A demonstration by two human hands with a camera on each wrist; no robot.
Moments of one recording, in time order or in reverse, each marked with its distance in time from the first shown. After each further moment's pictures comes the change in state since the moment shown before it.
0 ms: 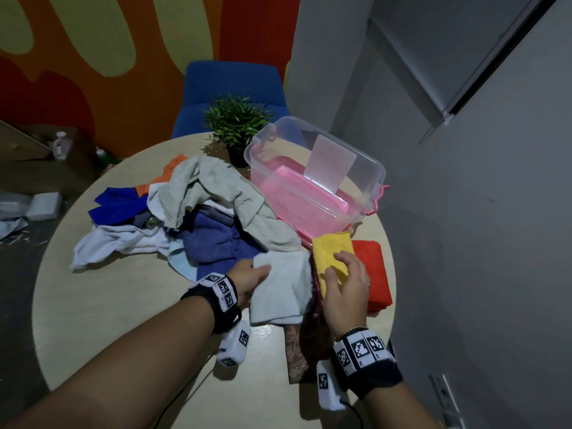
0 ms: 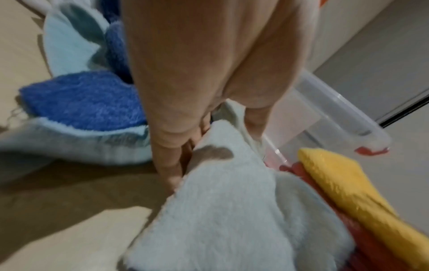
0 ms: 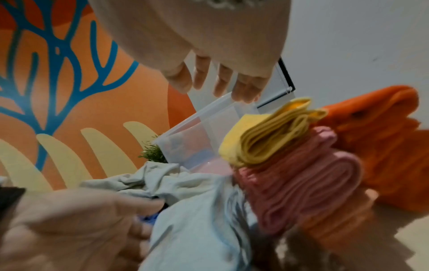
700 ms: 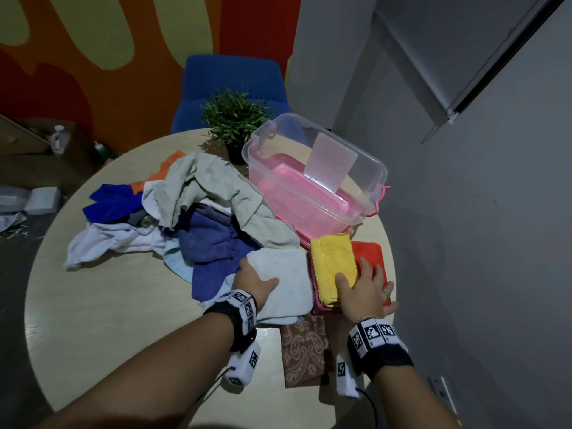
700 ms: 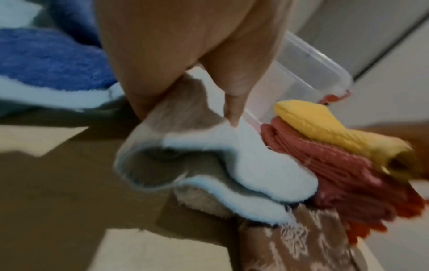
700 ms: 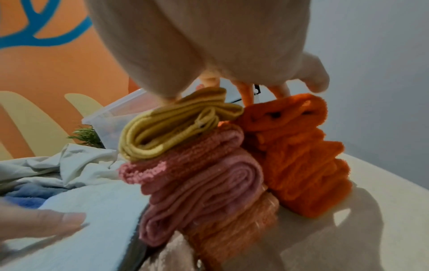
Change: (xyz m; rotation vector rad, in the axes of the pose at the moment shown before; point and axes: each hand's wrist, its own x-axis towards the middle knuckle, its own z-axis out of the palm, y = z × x) left_hand 0.005 -0.022 0.026 0.469 0.336 0.130; right_hand 0.040 0.041 -0.015 -0.570 -0.230 0.405
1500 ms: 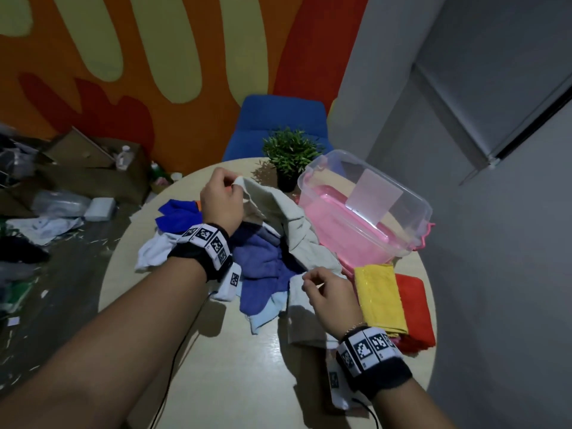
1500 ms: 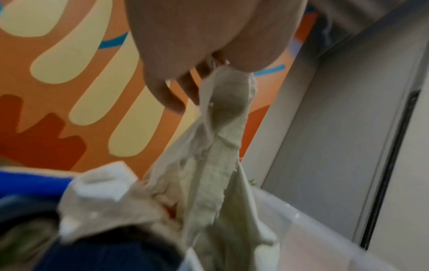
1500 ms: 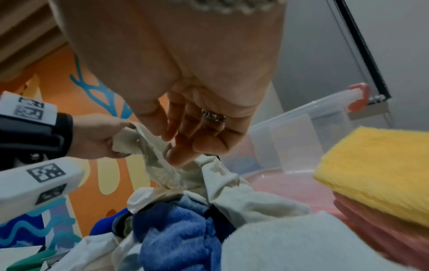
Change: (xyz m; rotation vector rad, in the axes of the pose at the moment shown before) left_hand 0.021 0.098 -0.227 -0.155 0.643 0.584; right_hand -0.086 -0.122 0.014 0.287 -0.242 -0.715
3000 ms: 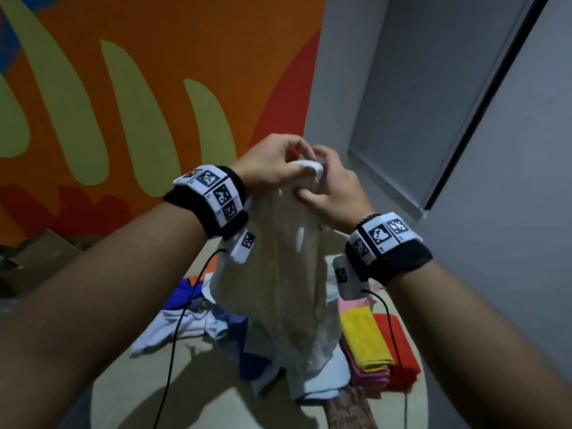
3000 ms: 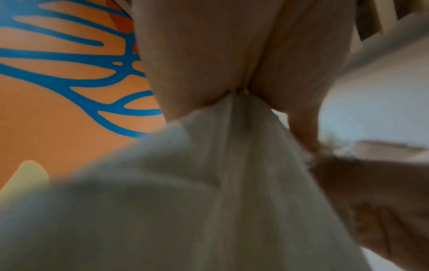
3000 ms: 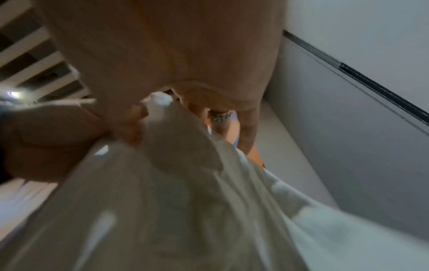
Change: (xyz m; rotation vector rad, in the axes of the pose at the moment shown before) left_hand 0.040 0.254 -0.092 -0.066 -0.718 0.682; right_hand 0.039 -0.224 -0.166 -0.228 0.430 -0.407
